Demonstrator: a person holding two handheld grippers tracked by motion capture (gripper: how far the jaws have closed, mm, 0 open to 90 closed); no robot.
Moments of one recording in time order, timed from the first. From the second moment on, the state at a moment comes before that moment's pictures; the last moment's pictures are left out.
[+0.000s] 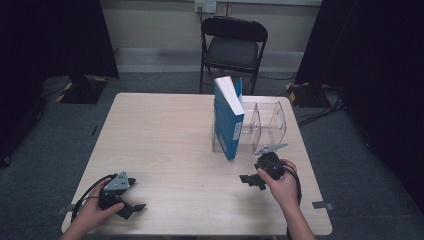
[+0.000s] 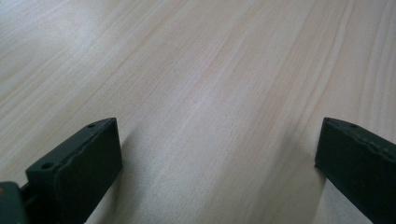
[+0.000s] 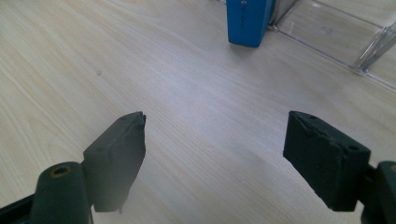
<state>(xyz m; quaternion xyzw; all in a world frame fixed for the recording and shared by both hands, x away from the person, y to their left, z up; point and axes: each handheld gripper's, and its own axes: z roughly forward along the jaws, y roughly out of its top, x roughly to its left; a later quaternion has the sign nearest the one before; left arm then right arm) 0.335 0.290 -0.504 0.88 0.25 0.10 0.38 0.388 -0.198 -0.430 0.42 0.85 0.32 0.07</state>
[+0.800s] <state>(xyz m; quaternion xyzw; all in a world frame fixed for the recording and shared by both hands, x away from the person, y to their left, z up) 0.335 0.290 -0.504 0.88 0.25 0.10 0.38 0.381 -0.210 -0.469 0.44 0.85 0.30 0.06</state>
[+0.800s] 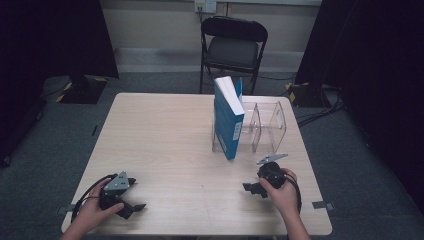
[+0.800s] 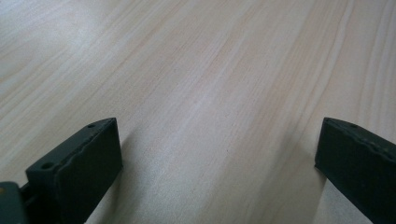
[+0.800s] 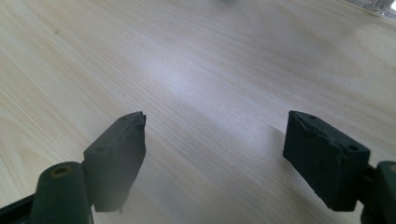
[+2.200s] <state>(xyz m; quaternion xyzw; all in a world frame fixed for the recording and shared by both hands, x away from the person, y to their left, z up) 0.334 0.290 -0.504 0.88 0.25 0.09 0.38 0.364 -0.214 -0.500 0.39 0.83 0.36 0.17</state>
